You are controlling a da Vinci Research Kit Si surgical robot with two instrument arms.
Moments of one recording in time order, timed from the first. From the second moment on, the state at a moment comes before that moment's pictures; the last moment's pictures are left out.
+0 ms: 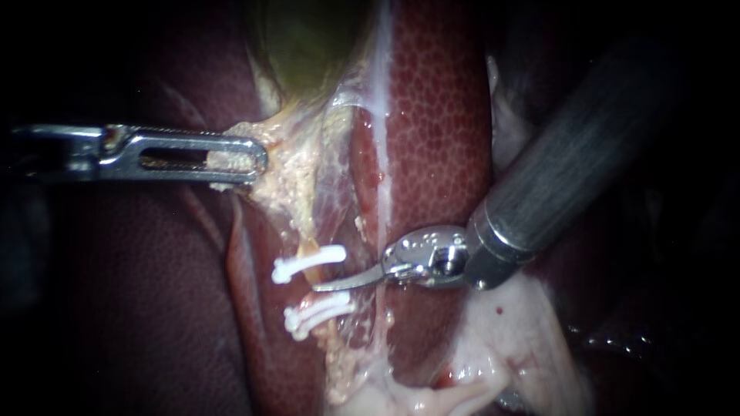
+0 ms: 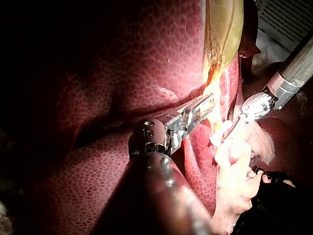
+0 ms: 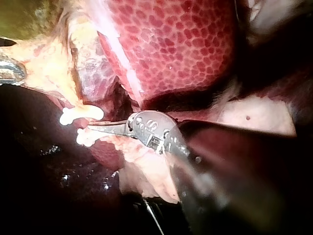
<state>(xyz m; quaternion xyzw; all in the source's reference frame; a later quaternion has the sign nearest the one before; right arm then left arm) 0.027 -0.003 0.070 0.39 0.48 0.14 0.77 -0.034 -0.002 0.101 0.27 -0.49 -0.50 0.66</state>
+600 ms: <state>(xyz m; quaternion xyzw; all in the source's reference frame) 0.027 -0.003 0.070 0.39 0.48 0.15 0.77 -0.034 -0.002 0.101 0.27 -0.49 -0.50 0.66</state>
